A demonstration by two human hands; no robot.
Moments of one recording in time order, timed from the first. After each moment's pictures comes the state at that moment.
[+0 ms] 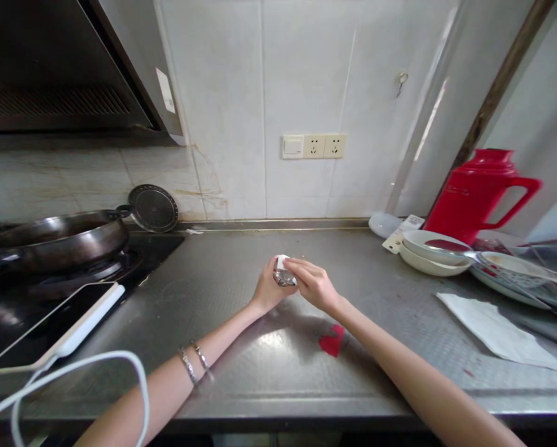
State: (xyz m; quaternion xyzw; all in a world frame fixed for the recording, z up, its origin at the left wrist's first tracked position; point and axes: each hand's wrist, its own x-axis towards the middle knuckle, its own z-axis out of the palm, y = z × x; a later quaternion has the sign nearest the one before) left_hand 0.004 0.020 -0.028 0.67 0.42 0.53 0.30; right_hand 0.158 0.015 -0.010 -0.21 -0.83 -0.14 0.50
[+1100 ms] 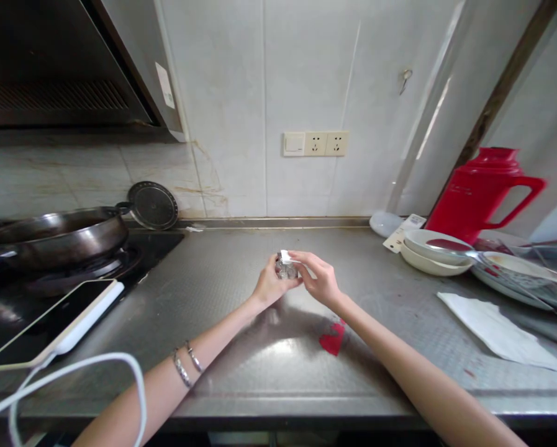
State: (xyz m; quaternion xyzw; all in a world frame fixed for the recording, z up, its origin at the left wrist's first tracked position) left_hand 0.010 0.010 -0.006 0.65 0.44 0.51 0.37; right_hand 0.158 0.011 0.003 -0.24 -0.79 -0.01 0.56
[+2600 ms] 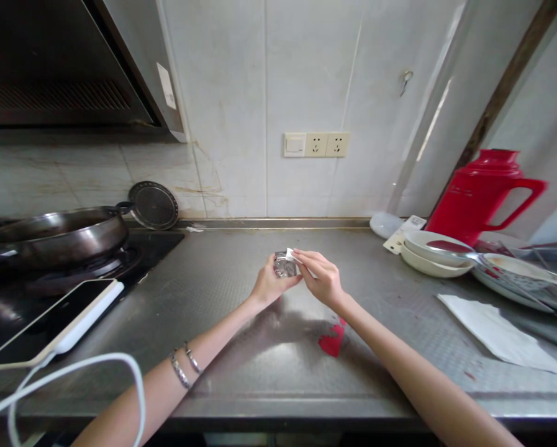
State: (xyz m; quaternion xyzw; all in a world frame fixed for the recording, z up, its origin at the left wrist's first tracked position) left_hand 0.007 0.006 0.001 0.65 0.44 0.51 0.36; right_hand 0.163 0.016 0.002 -0.22 -0.77 -0.12 0.59
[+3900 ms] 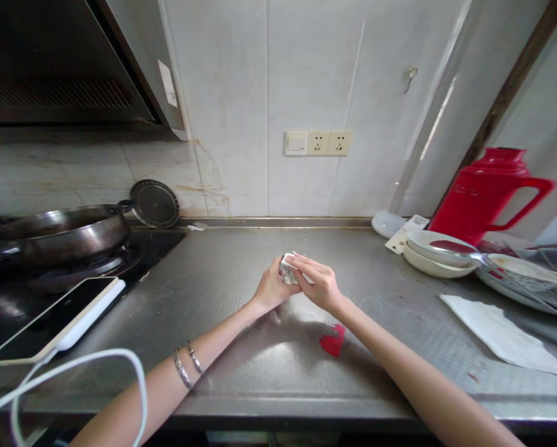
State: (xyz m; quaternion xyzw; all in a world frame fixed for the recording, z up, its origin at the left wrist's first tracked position) left_hand 0.009 0.004 -0.008 0.72 0.44 0.46 0.28; right_hand 0.153 0.005 0.000 -0.20 -0.80 -0.11 0.56
